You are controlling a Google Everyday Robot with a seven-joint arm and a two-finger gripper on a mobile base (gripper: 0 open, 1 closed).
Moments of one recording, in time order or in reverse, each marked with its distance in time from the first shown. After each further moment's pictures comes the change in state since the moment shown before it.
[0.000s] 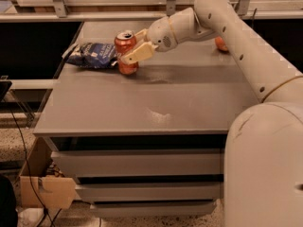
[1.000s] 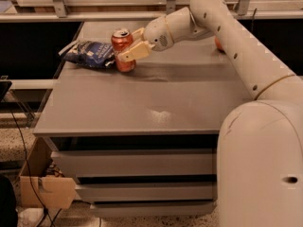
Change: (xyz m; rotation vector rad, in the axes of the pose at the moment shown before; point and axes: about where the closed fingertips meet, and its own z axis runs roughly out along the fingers) arm -0.003 -0.004 0.008 -0.020 -0.005 0.016
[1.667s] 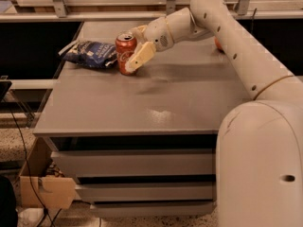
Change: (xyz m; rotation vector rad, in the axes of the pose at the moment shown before) arm 0.000 0.003 0.000 -0.023 -0.012 0.001
